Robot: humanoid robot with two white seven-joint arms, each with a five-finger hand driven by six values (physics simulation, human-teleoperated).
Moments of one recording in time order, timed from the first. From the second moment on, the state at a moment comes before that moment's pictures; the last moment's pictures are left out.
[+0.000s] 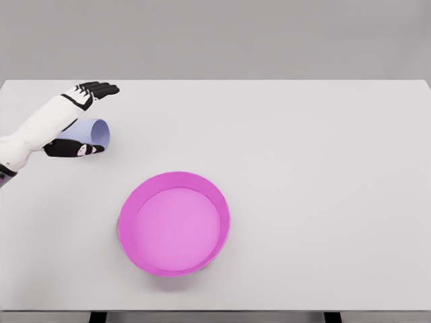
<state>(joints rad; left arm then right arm) -0.20 0.63 -0.09 -1.57 -0.28 -0.61 -0.29 0.02 0.00 -0.01 0.02 -0.08 0.01 0.09</state>
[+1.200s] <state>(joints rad) -0.36 0.60 -0.06 -1.29 -0.41 -0.61 -0.55 0.02 0.00 -0.01 0.02 -0.08 0.01 0.09</state>
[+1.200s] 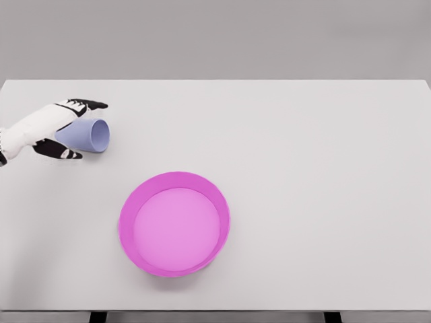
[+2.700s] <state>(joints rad) -0.47 0.52 -0.08 -1.04 -0.55 -0.61 -0.54 0.02 0.00 -0.01 0.02 -0.08 0.01 0.09</state>
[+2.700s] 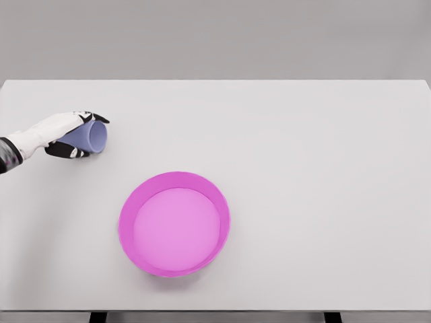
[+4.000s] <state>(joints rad) -0.39 0.52 -0.26 -1.14 0.15 -0.61 -0.61 0.02 0.00 -0.01 0.02 -0.08 0.01 0.09</state>
